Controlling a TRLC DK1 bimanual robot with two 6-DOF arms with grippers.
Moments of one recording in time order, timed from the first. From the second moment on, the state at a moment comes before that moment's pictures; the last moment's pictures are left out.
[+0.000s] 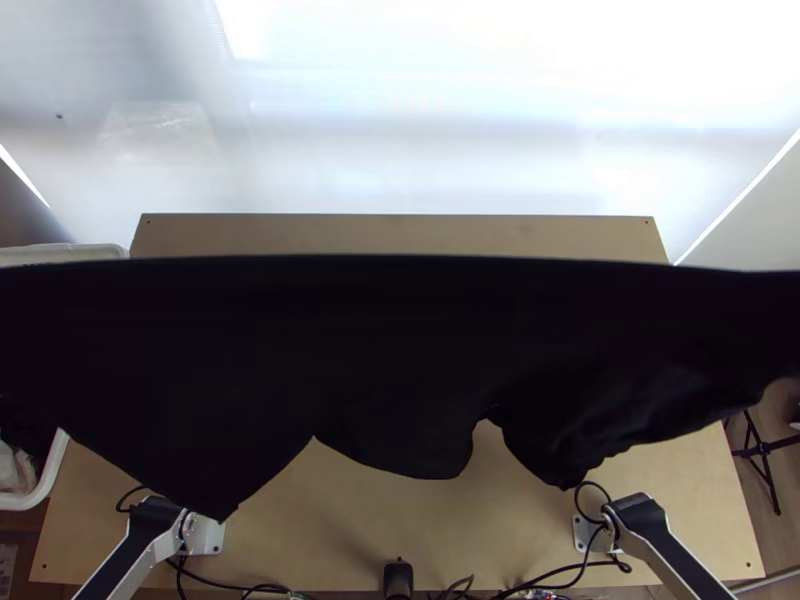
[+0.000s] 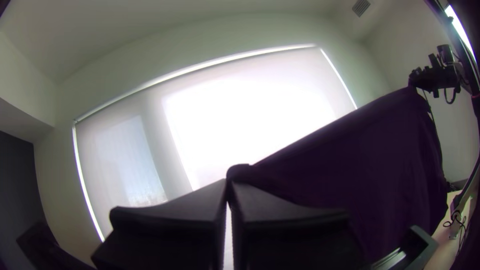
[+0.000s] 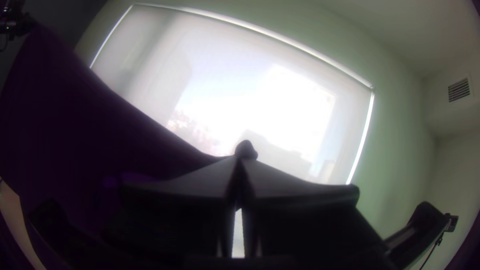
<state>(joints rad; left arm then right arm) -0.12 0.74 1.92 -0.77 0.09 0.39 0.29 0.73 1.82 -0.73 0.12 -0.48</state>
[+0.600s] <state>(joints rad) -0.02 0.63 1.69 -0.81 0.18 0.37 0.17 0.61 1.66 -0.77 0.04 -0.45</state>
